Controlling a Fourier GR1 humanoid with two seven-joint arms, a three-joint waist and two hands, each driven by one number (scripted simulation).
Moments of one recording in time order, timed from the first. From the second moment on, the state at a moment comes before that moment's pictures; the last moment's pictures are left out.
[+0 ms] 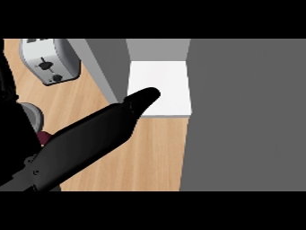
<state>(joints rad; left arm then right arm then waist) -0.72 0.00 -0.33 -2.15 -1.09 0.49 1.26 -0.02 -0.19 0.13 -2.38 -0.30 0.03 0.41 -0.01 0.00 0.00</state>
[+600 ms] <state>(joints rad) -0.53 0.00 -0.27 -2.11 -0.95 0.53 1.14 0.04 -0.20 0.05 -2.39 -0.29 0.07 0.36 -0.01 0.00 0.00</state>
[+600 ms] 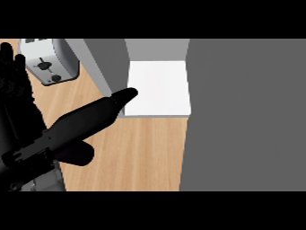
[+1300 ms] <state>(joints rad) -0.19 0.02 -0.21 -1.98 -0.81 0.75 0.87 0.10 -0.20 -0.04 -2.38 -0.31 0.17 0.30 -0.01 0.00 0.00</state>
